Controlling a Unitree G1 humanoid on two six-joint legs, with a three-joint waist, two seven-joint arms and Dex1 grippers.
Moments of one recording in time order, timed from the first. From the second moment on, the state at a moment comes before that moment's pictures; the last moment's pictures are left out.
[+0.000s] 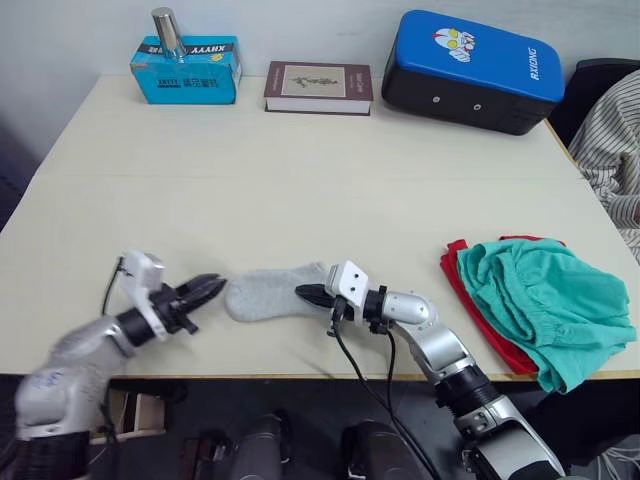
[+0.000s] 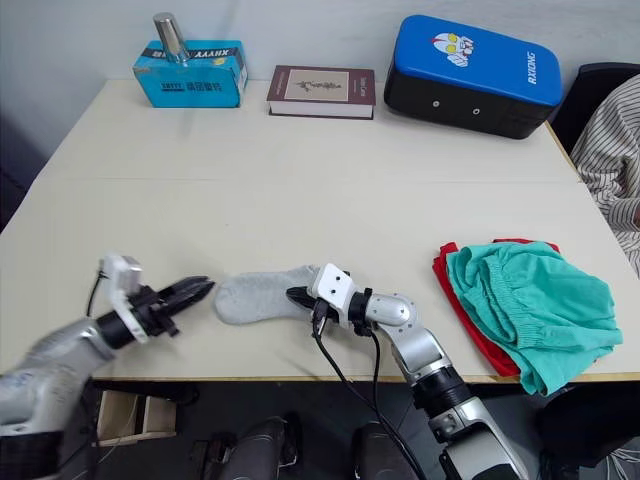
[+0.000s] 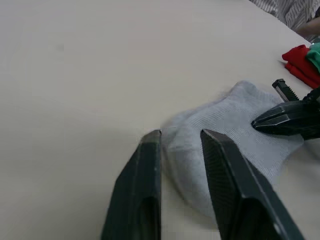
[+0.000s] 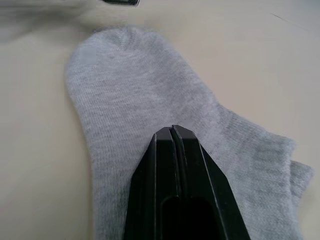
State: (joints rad) left arm -0.11 0.74 0.40 -0.14 -0.79 0.81 -0.69; right arm -0.46 -0.22 0.35 0.22 0.06 -0.02 0.83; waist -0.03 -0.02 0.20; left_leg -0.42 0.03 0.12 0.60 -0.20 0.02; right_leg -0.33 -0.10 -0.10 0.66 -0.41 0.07
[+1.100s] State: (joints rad) left arm -0.55 0.65 0.05 0.08 -0.70 1.11 -0.77; right arm -0.48 -0.23 0.32 0.22 0.04 0.00 0.80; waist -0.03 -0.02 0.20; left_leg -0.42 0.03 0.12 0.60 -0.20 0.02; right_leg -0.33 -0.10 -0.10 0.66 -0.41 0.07
